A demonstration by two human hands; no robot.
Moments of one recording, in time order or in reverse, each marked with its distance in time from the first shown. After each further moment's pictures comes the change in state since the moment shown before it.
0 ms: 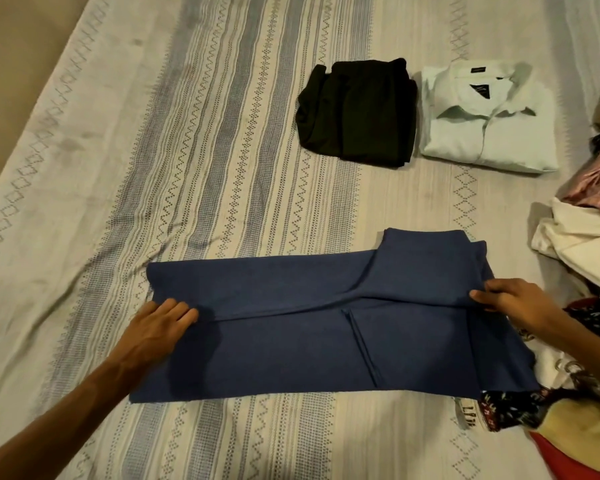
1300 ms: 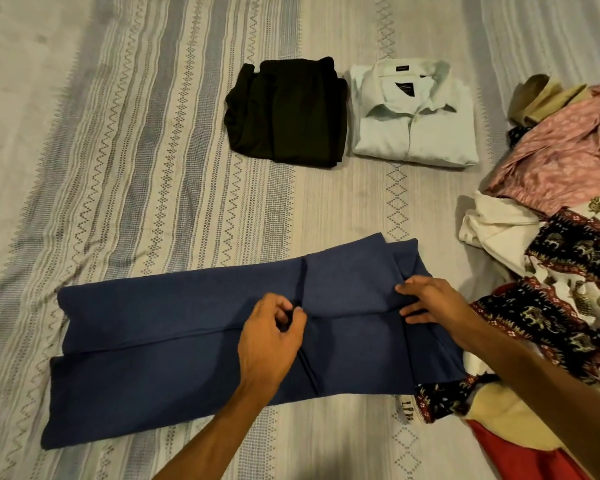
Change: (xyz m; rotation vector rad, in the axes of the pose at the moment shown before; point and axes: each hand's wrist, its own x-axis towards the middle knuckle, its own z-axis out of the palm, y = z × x) left_hand 0.155 0.280 -0.058 -1.112 0.121 -0.665; right_hand -0.007 -0.007 0.021 0.580 -0.037 0.229
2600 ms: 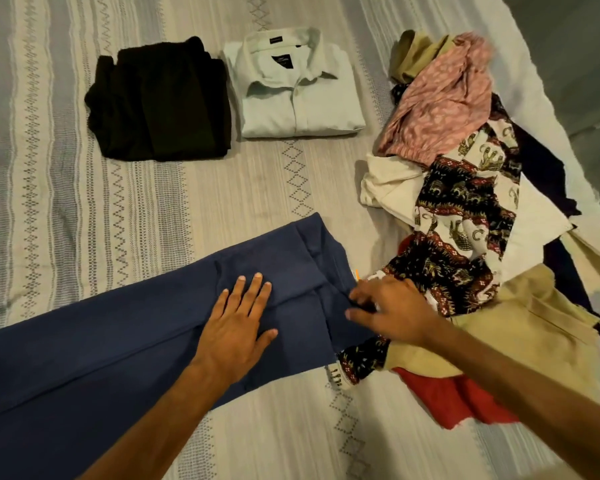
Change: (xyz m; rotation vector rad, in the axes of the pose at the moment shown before) left_hand 0.015 -0.005 0.067 0.881 -0.381 0.751; right_hand -0.065 0.055 -0.075 -0.932 -0.019 -0.397
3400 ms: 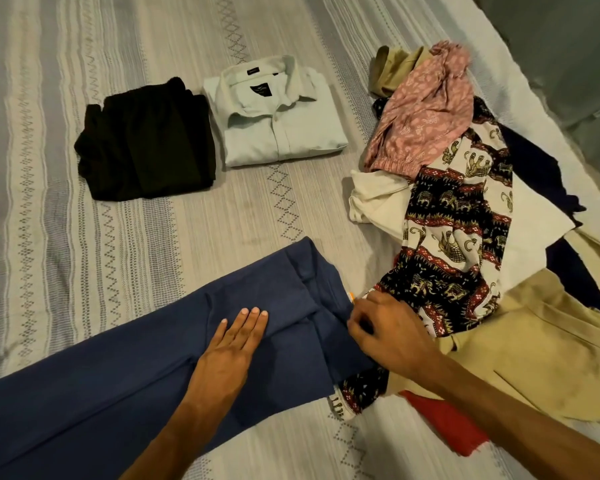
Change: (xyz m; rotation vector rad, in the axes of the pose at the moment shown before) left_hand 0.009 -0.010 0.010 0.150 0.106 0.085; right_hand -0.001 0.006 0.023 -0.016 0.287 0.007
